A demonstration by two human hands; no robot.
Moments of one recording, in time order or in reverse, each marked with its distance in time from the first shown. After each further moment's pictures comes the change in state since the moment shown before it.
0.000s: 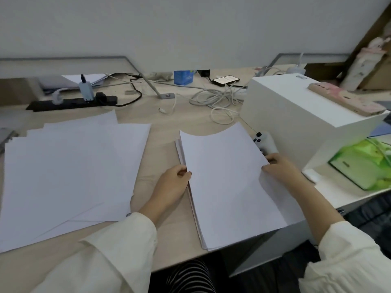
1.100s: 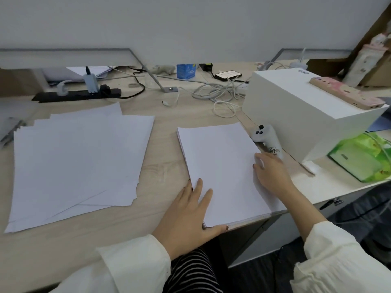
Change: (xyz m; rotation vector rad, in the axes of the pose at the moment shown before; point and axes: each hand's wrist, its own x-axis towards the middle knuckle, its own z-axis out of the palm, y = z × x) left_hand -0.096 -0.005 0.018 0.872 -0.295 0.310; right_hand -0.013 0.023 0.033 -0.403 0.117 -0.268
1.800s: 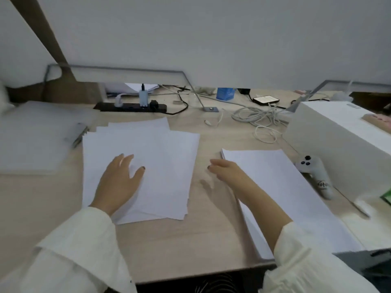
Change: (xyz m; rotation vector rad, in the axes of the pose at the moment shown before) left_hand -0.042 -0.203 -0.080 -0.361 0.521 -0.591; right_hand -0.019 -0.196 0.035 0.676 -0.494 -0.004
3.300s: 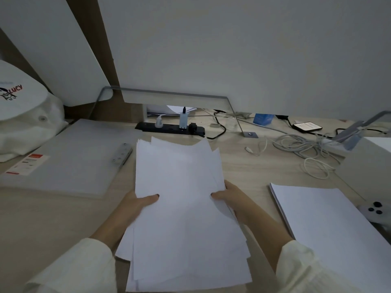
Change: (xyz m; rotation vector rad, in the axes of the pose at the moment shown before) left_hand 0.042 -0.072 -0.046 -0.947 -0.128 -0.366; right_hand 0.072 -0.042 0.101 0.155 -0.186 0.031
